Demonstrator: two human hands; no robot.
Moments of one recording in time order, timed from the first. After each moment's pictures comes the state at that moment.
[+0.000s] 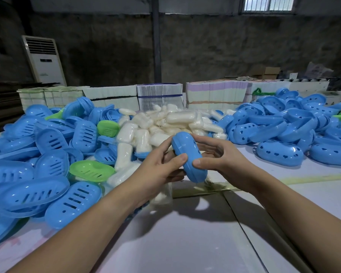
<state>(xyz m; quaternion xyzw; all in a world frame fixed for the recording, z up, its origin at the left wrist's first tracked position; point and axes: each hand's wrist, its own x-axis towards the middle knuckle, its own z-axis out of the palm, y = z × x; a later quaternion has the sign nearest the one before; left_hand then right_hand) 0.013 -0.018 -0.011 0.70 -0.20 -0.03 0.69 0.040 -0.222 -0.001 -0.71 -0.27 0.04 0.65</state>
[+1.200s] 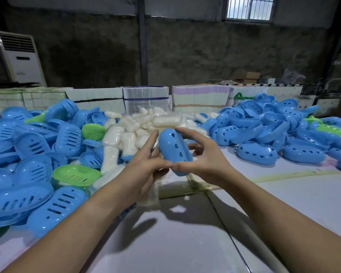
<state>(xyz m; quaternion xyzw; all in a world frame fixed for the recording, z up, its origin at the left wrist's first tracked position) 0.006 -0.022 0.002 0.62 -0.20 -0.06 0.76 0.021 -0.206 0.011 -0.79 -0.26 -0.15 0.54</state>
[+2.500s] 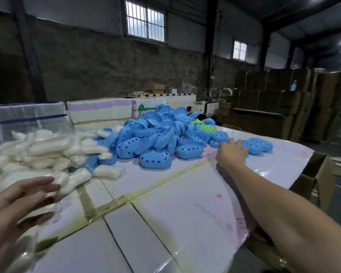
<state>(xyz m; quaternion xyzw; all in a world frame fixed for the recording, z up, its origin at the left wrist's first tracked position) 0.122 0.017 -0.078 0.69 -0.19 0.03 0.70 0.011 -0.548 -0.013 -0.89 0.41 -0.19 -0.05</state>
